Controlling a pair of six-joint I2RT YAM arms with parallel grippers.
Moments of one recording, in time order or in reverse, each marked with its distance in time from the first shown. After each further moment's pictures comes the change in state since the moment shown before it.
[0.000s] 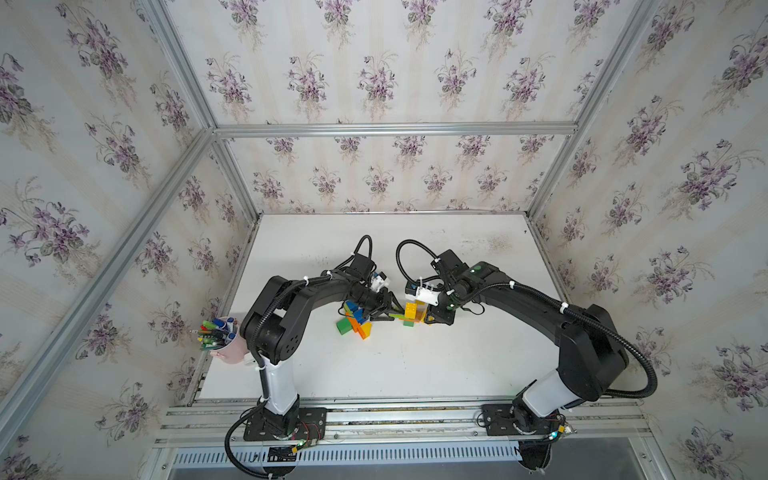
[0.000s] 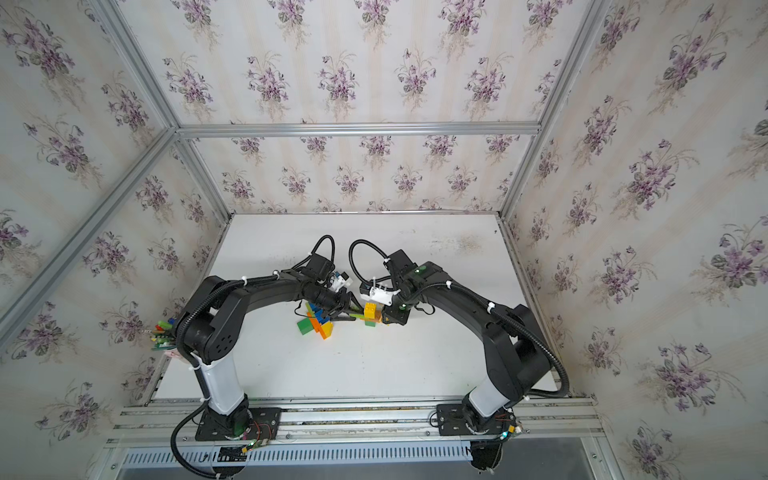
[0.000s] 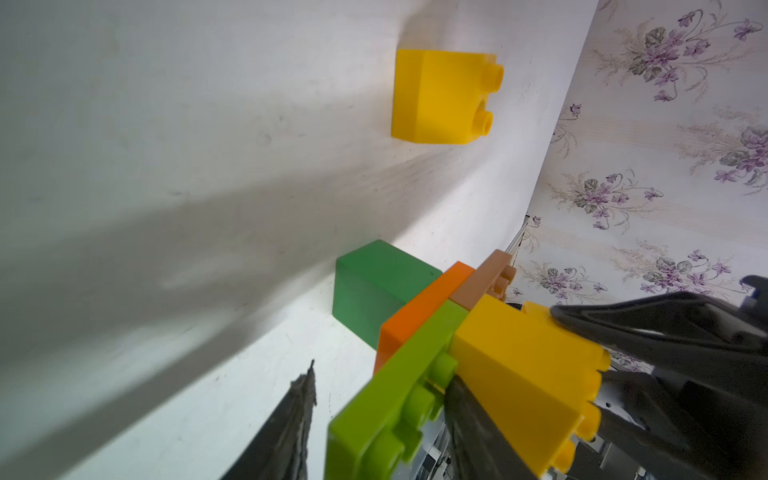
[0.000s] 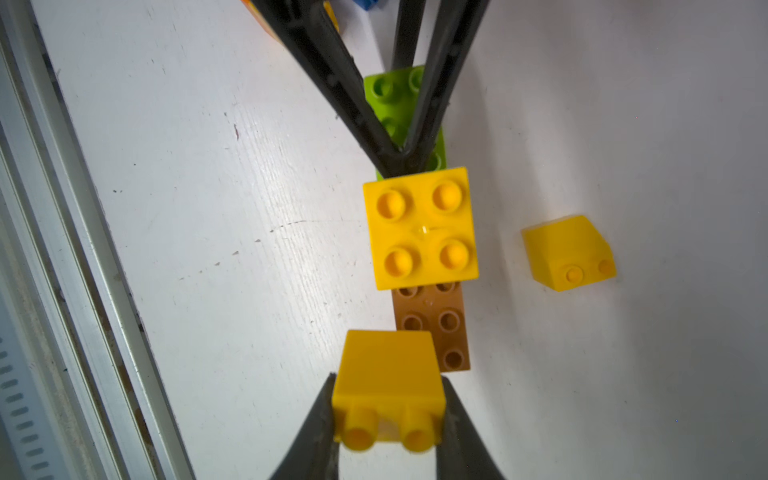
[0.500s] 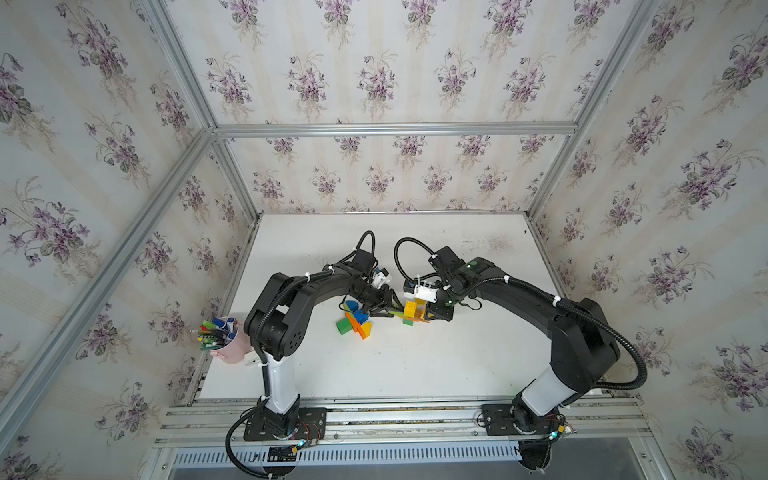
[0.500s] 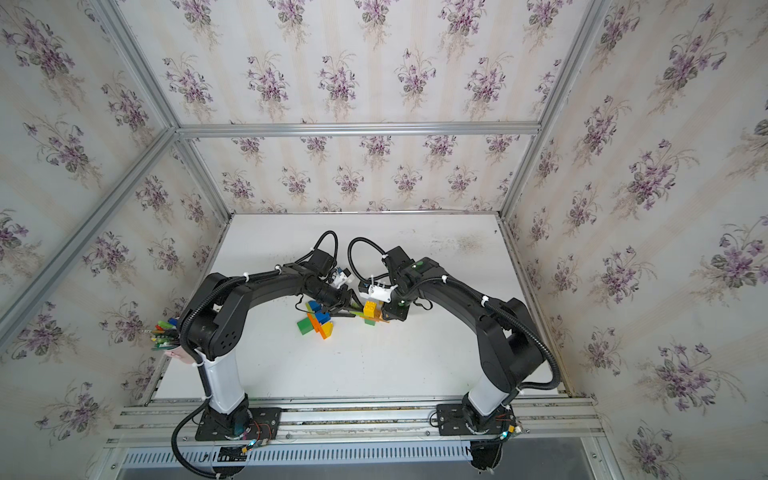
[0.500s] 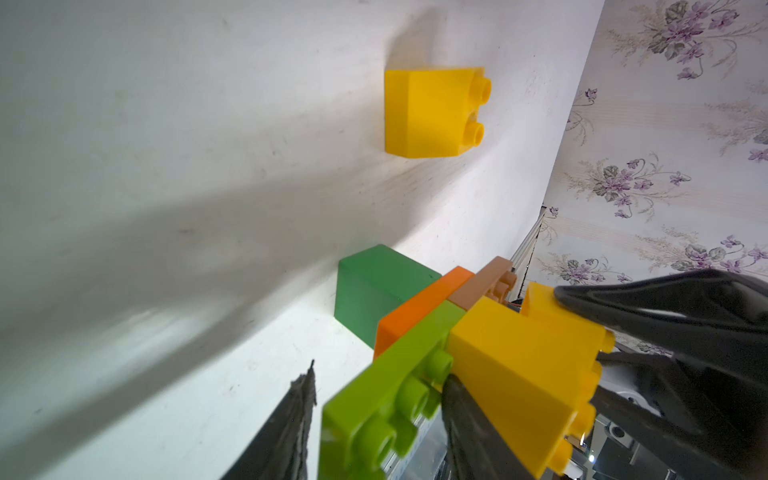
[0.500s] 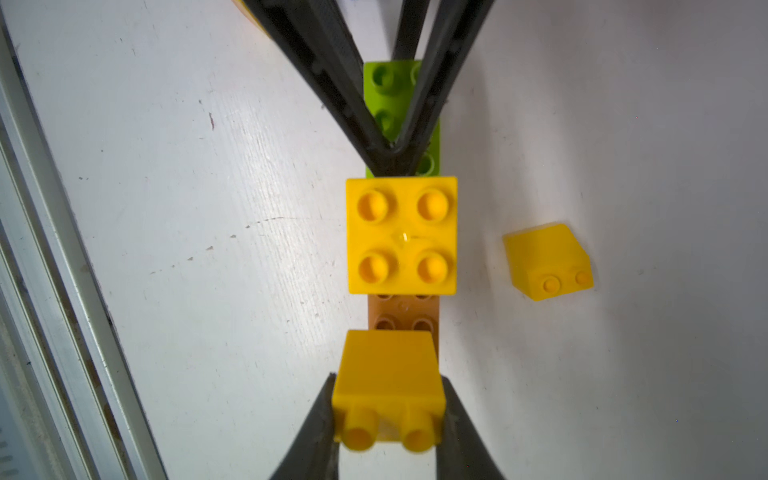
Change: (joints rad) left arm 0.002 0.031 0.077 -0.096 -0.020 0.111; right arm -0.008 0.045 0.047 -0.021 0.019 -0.050
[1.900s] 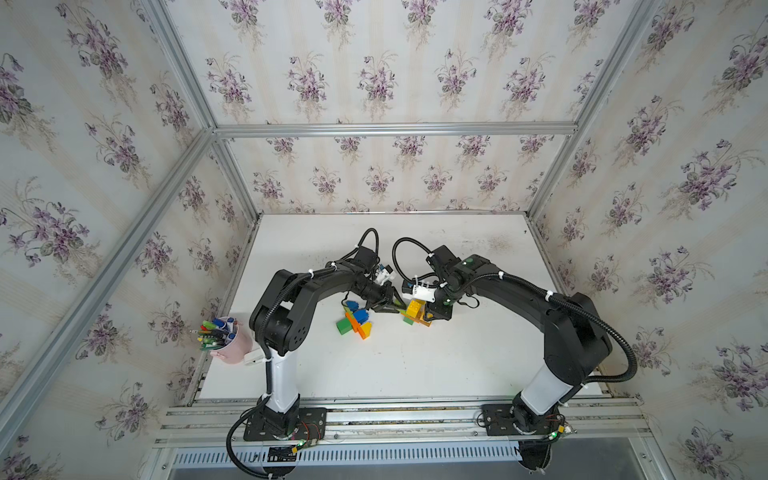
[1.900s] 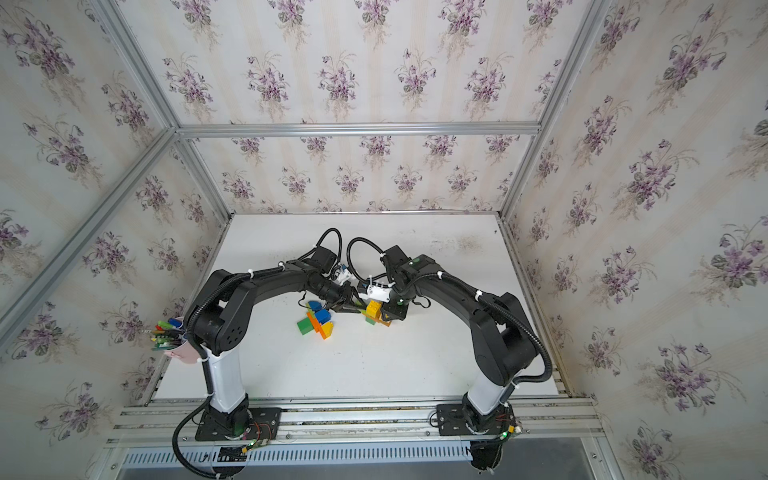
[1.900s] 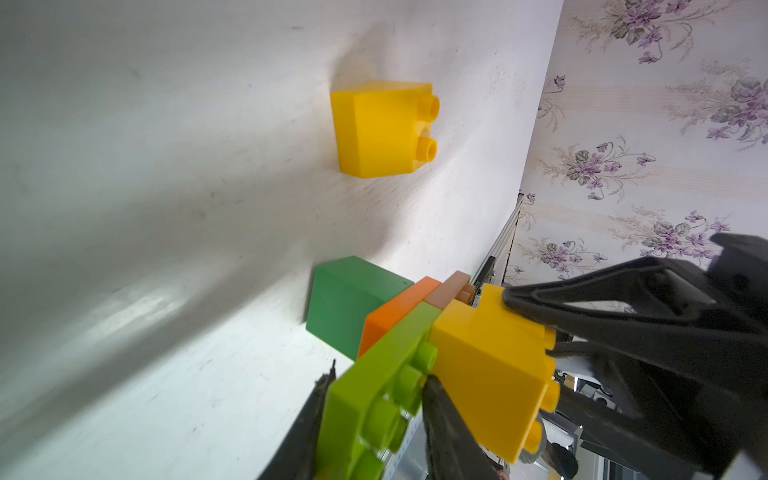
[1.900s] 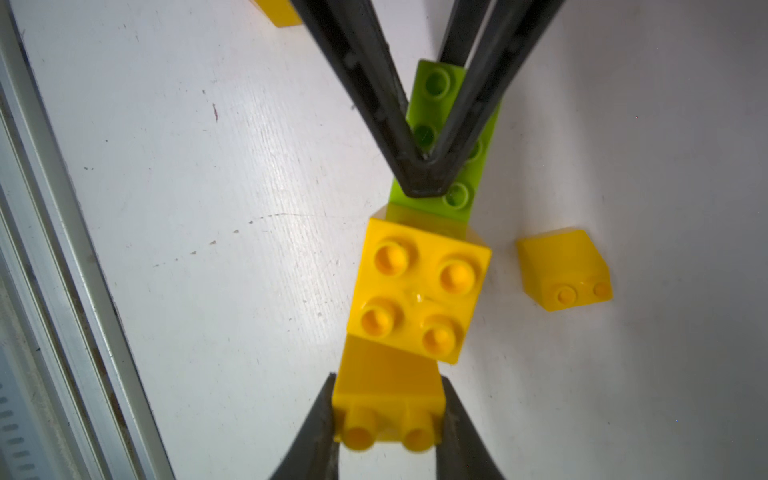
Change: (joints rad) left arm 0.003 0.047 0.047 0.006 0.069 0.033; right arm -0.010 0.032 0.041 -0.035 -0.019 -0.027
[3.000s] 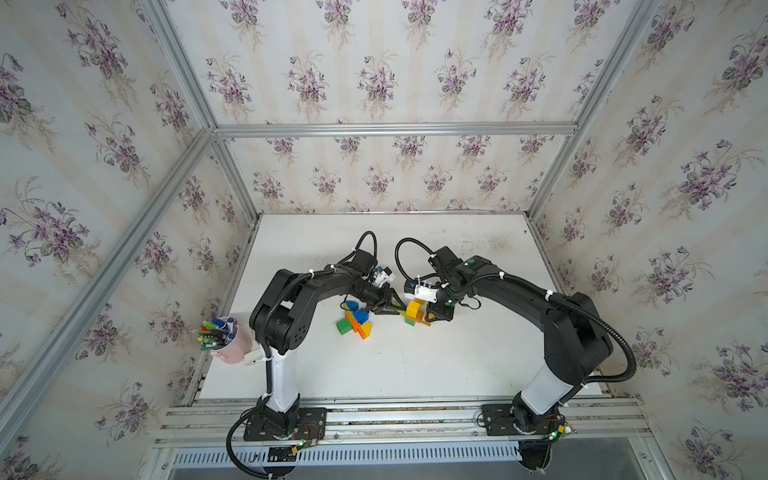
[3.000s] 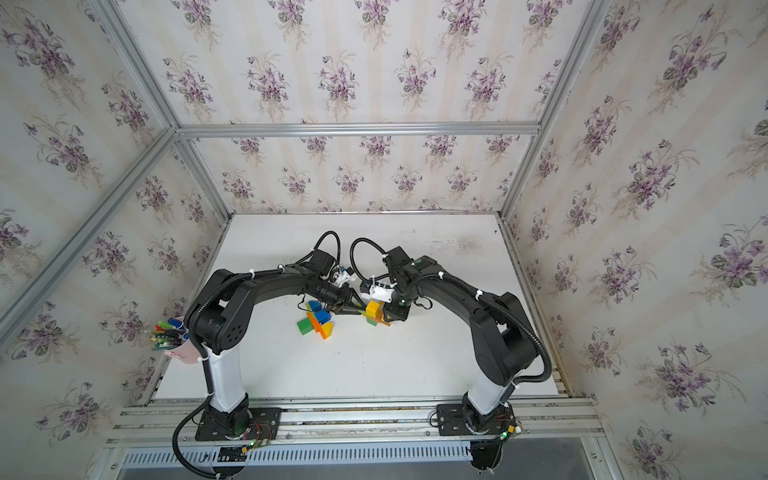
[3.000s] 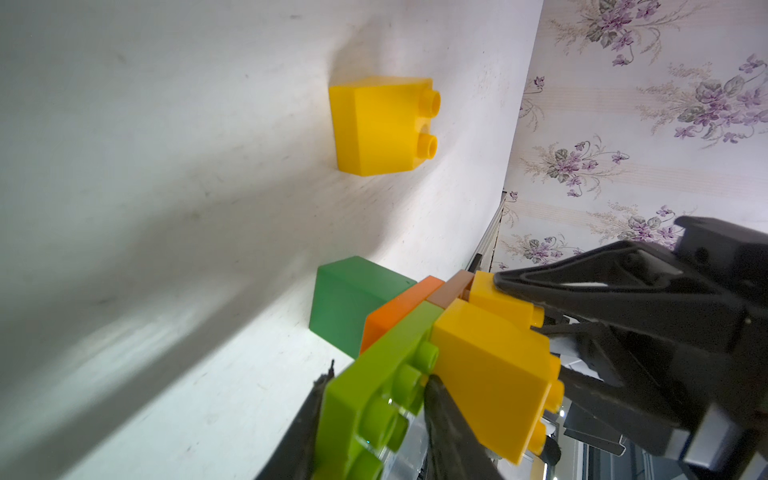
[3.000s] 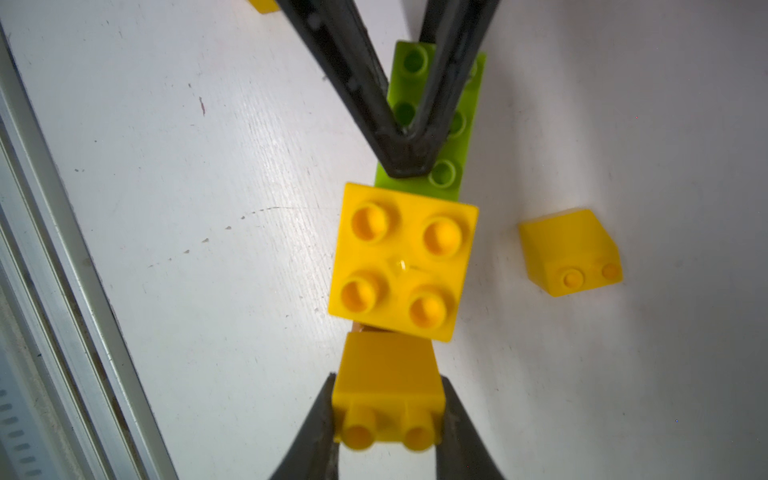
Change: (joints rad) left arm 0.014 0.009 -0.050 0.084 0.056 -0.016; right arm -0.008 0.006 -0.029 0.016 0.005 0.027
